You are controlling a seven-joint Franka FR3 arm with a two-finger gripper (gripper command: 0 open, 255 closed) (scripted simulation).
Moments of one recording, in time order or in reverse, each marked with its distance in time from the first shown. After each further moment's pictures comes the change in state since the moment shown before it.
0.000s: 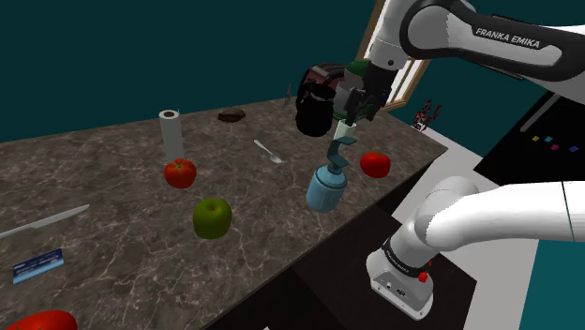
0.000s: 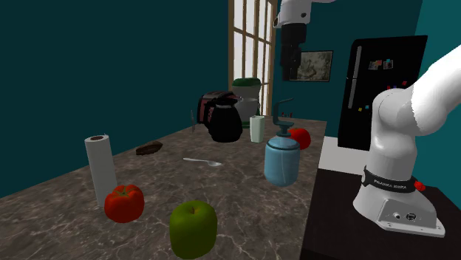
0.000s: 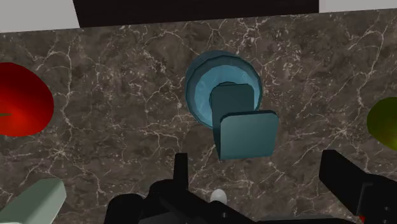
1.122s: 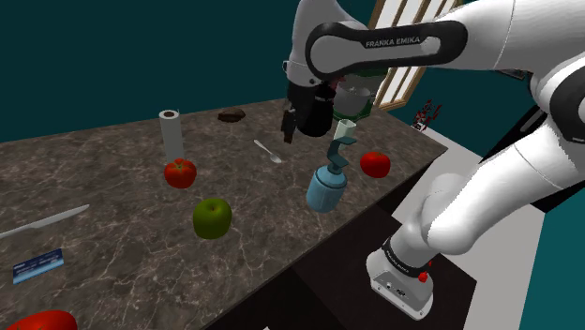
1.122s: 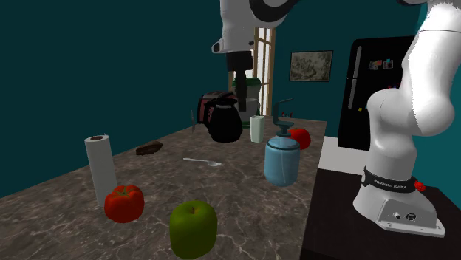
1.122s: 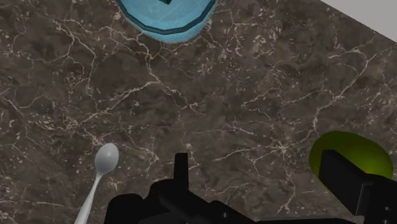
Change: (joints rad) arm 0.178 0.503 0.089 0.195 0.025 0.241 -0.247
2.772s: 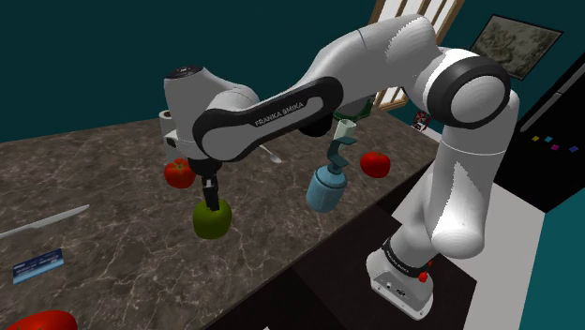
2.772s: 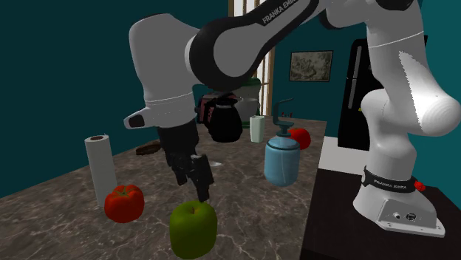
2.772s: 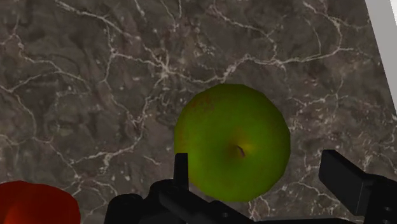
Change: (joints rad) arm 0.232 0.625 0.205 0.387 -0.119 0.130 -0.250
